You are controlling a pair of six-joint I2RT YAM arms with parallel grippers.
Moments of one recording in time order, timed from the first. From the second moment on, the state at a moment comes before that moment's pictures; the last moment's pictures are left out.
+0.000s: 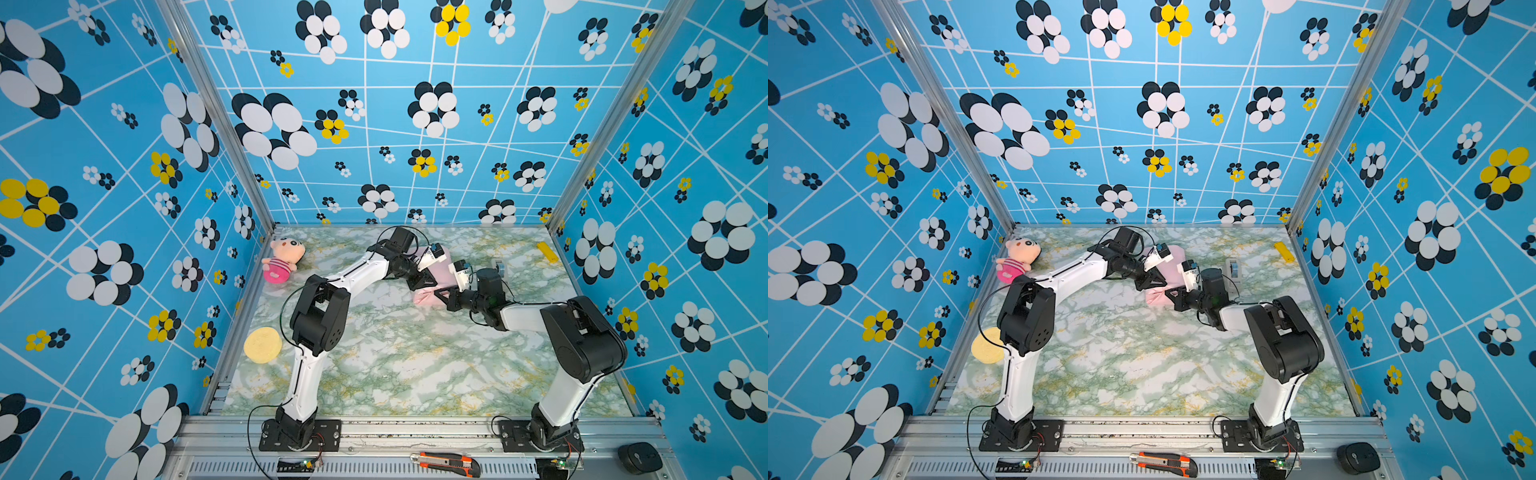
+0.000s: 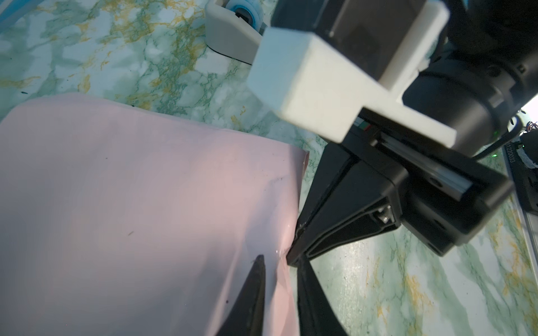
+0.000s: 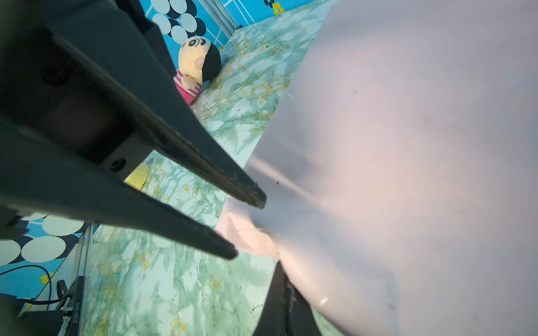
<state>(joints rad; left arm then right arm) -0.54 2.15 1.73 -0.53 0.69 0.47 0.34 1.79 0.76 0.50 -0.58 0.30</state>
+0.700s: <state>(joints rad) -0.55 2.19 1.77 -0.55 0.68 0.47 0.34 1.79 0.76 0.50 -0.58 0.30</state>
